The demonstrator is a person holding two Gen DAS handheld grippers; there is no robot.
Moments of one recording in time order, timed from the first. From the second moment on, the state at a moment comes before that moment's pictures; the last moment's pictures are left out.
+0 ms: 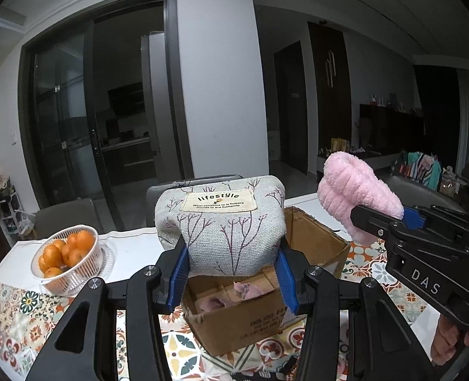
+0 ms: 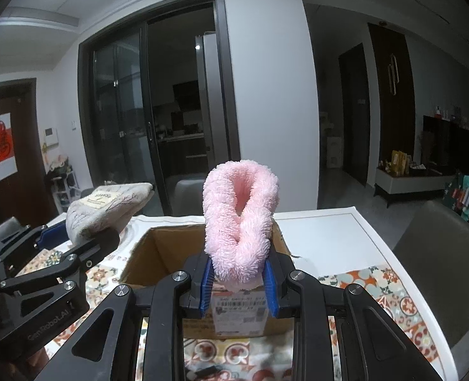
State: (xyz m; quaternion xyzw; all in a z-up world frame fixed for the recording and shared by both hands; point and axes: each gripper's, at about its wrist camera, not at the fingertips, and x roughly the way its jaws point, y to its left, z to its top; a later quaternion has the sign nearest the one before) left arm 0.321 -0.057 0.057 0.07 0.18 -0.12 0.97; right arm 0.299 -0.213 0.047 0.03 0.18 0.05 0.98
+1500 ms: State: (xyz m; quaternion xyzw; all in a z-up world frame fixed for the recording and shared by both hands) left arm 0.371 -0.067 0.027 0.11 0.28 -0.12 0.94; right arm 0.360 -0.224 0.021 0.00 0.25 0.03 0.97
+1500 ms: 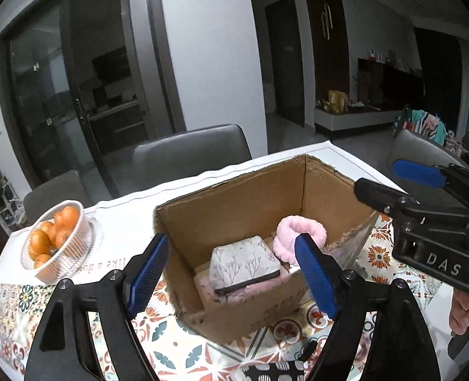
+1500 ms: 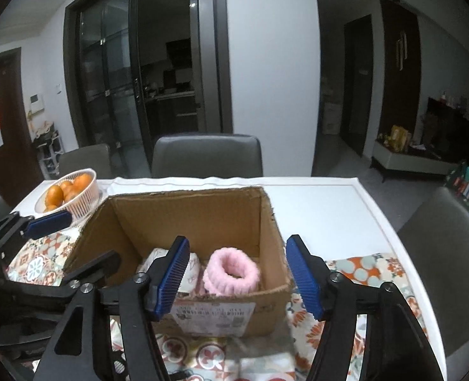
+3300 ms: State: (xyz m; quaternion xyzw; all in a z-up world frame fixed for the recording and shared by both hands) left arm 0.111 0.050 -0.017 0.15 0.27 -0.11 0.94; right arm 0.117 -0.109 -0.030 -0.02 0.29 0.06 0.95
